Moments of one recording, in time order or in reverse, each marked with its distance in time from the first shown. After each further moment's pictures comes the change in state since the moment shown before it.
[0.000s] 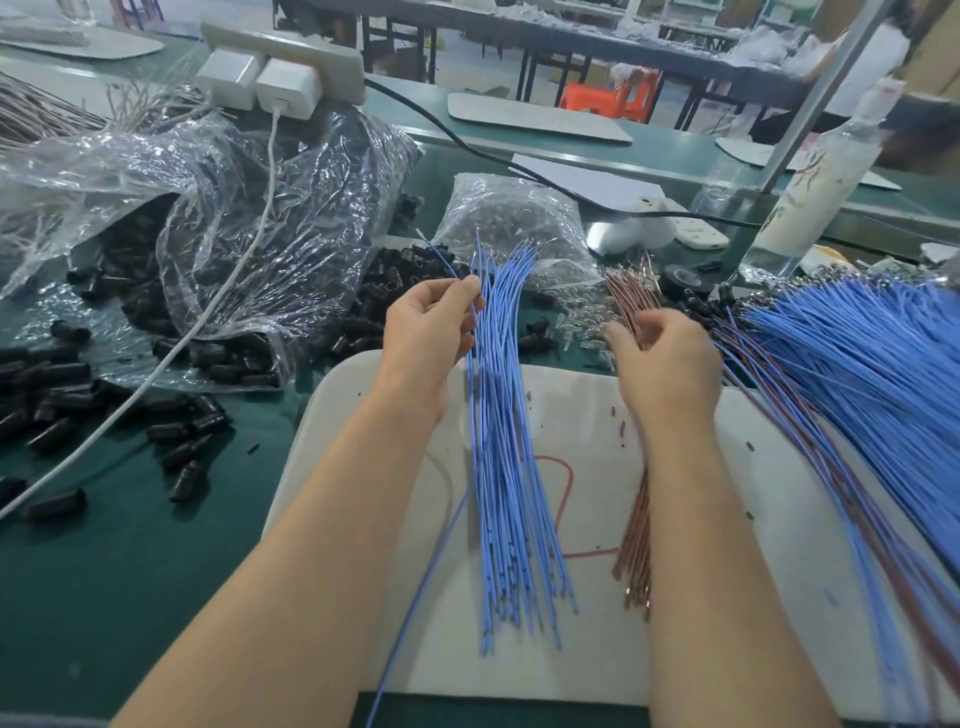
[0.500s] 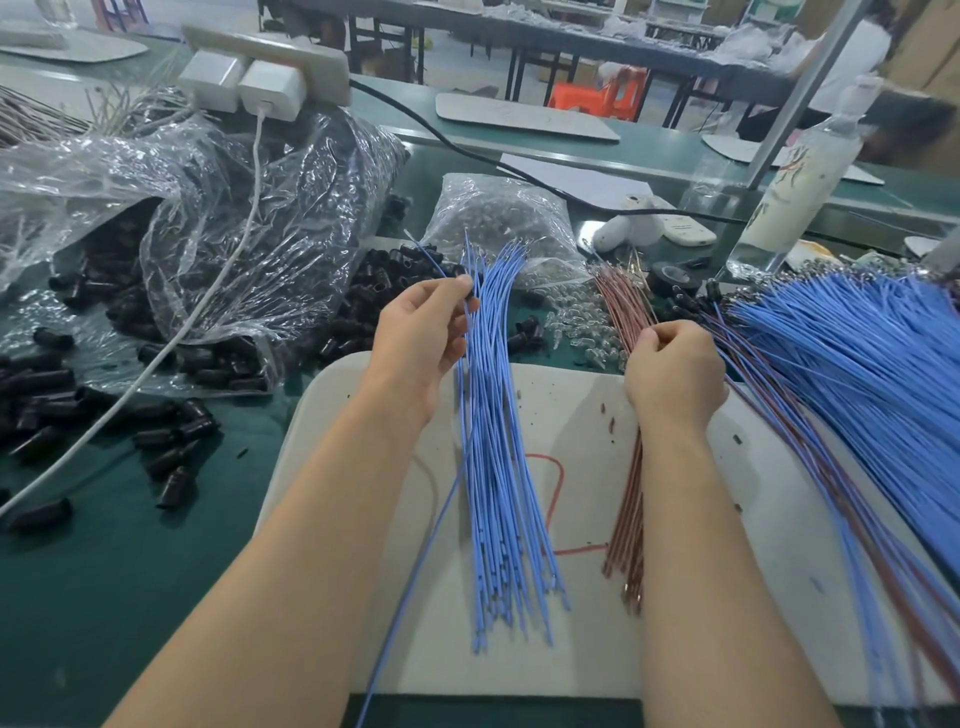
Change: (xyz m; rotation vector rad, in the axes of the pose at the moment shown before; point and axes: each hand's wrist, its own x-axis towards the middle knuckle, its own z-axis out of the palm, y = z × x) left_hand -0.006 0.006 0.000 -0.053 -0.074 -0.067; right_hand 0.008 0.014 0.005 0.032 0.132 0.198
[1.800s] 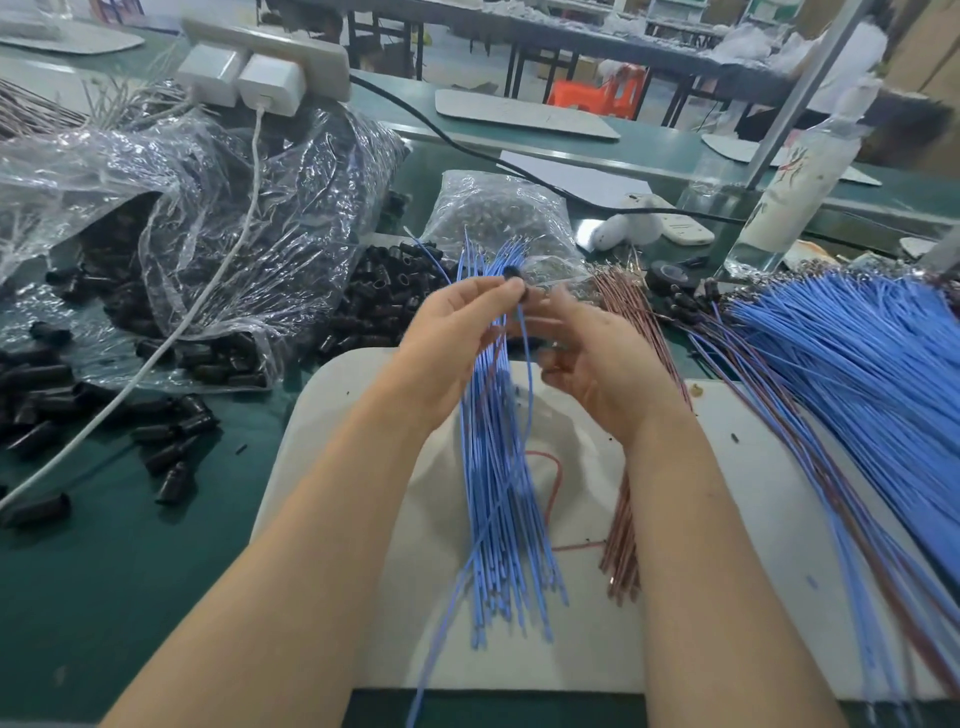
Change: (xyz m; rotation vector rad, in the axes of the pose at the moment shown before) left_hand -0.010 0.000 0.013 0.022 -0.361 0.078; right_hand -0.020 -0.030 -0.002 0.815 -0.850 0.037
